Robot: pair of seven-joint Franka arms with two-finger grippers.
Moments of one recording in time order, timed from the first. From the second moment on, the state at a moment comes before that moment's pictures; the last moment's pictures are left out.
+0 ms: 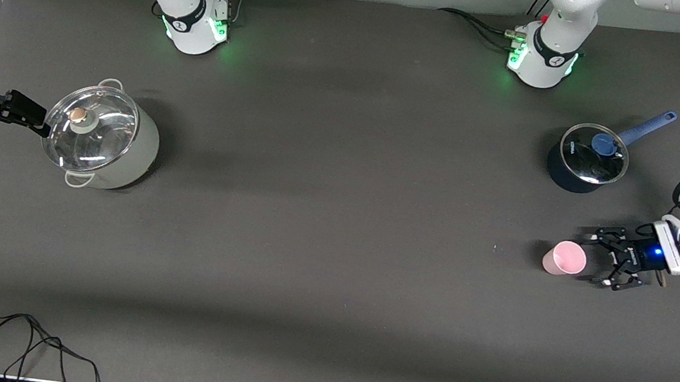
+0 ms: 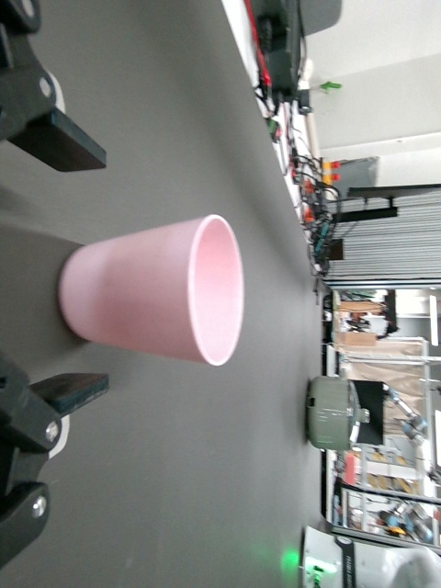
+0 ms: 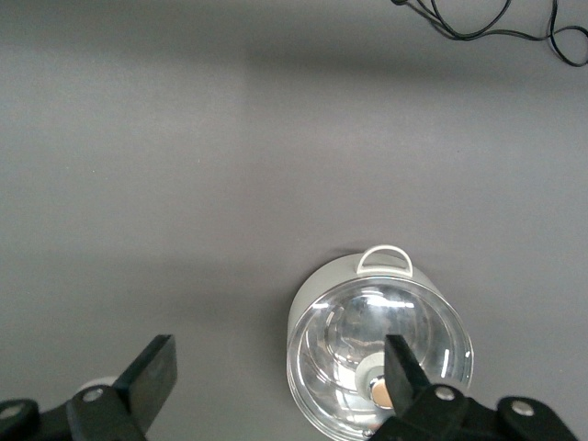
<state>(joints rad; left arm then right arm) 0.60 0.96 -0.06 -1.61 -1.13 1.58 2.62 -0.05 0.03 0.00 -1.62 0.01 1.66 -0.11</state>
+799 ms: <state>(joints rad) 0.60 1.04 -0.16 -1.60 -1.19 1.57 2.69 -0.05 0.03 0.00 -1.62 0.01 1.66 -0.11</state>
